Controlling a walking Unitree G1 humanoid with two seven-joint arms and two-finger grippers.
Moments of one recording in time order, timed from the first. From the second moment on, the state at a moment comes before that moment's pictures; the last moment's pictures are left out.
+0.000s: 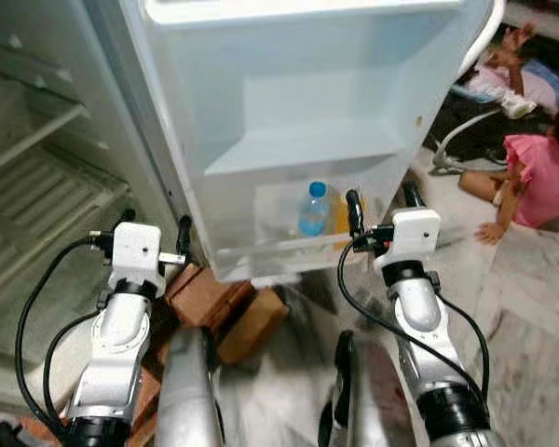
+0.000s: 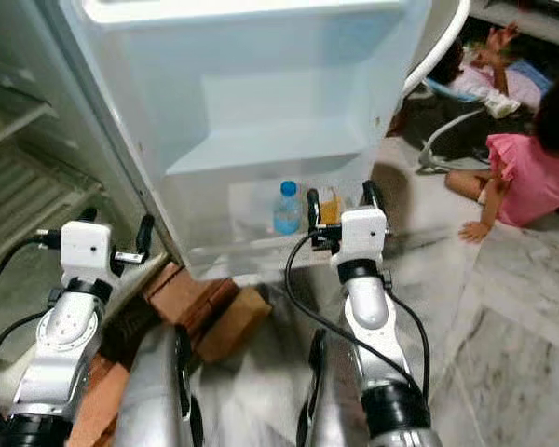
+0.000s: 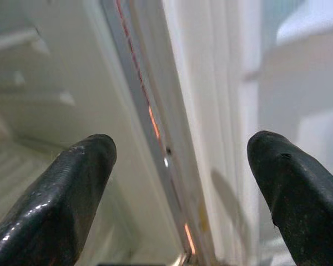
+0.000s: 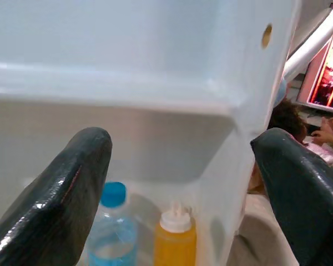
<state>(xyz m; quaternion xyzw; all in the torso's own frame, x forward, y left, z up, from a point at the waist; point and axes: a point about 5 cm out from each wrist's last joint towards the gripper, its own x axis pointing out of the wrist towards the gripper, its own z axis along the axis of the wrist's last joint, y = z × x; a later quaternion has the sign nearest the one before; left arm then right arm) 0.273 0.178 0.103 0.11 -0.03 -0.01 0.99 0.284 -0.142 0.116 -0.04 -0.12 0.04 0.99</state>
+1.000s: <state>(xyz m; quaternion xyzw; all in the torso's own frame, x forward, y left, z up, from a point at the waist) 0.290 0.157 0.091 0.08 -0.04 -0.03 1.00 0.294 -0.141 0.129 -0.04 -0.11 0.06 0.99</state>
